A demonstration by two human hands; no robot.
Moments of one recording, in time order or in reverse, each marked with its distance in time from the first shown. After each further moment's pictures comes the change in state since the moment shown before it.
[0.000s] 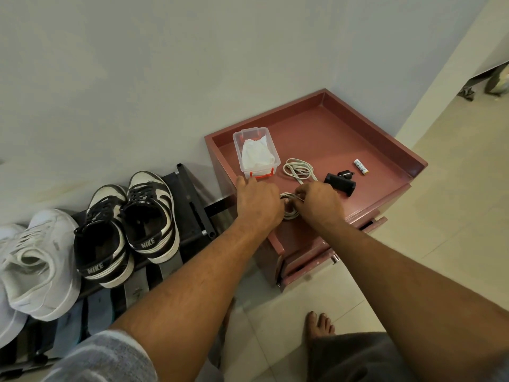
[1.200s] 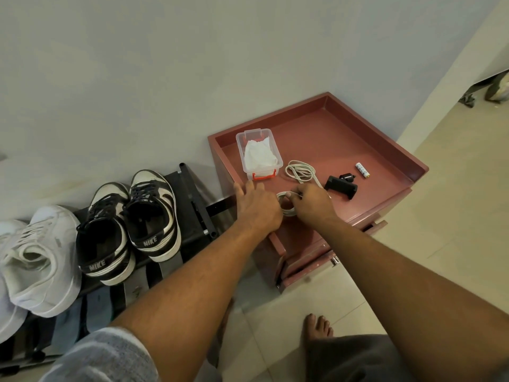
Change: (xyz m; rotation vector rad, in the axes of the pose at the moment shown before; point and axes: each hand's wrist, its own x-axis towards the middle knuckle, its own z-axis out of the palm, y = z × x) left_hand -0.004 -0.006 0.007 -0.106 -0.192 -0.008; right_hand 0.007 -0.014 0.007 0.243 -0.140 0.095
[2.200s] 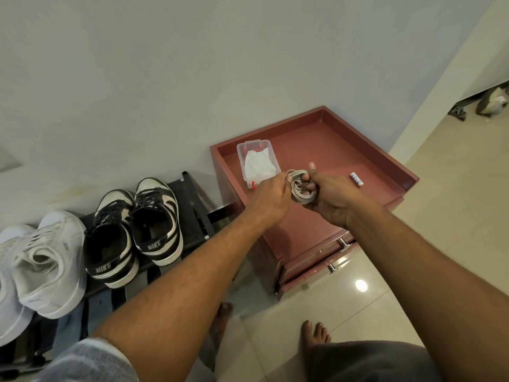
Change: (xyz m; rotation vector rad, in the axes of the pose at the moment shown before) left_hand -0.008 0.010 -0.035 -0.787 0.256 0.177; right_hand -0.018 -0.029 -0.079 1.108 -0.309 0.318
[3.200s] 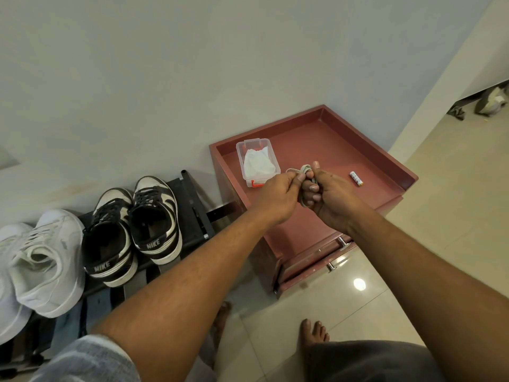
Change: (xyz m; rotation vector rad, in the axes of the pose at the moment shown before) left_hand 0.002 0.009 0.005 -0.289 -0.111 -0.035; right_hand -0.014 0.009 -0.001 0.183 -0.168 -0.171
